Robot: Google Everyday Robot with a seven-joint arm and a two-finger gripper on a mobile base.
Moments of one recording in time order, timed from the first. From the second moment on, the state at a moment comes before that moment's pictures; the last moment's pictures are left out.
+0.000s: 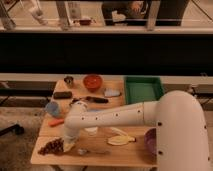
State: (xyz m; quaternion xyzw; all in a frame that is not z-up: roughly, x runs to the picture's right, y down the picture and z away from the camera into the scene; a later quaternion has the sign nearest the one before) arm -0.225 0.280 0.763 -0.33 -0.29 -0.14 0.89
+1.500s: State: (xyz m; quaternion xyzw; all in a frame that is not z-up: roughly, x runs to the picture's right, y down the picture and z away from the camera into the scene) arm -0.237 0.243 0.699 -0.27 -0.32 -0.18 0.89
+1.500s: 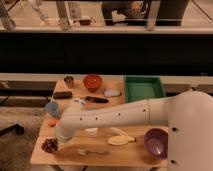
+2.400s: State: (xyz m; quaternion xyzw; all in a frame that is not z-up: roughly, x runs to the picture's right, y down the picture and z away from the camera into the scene) arm -0.225 0.161 0.602 -0.15 -0.35 -0.19 0.90
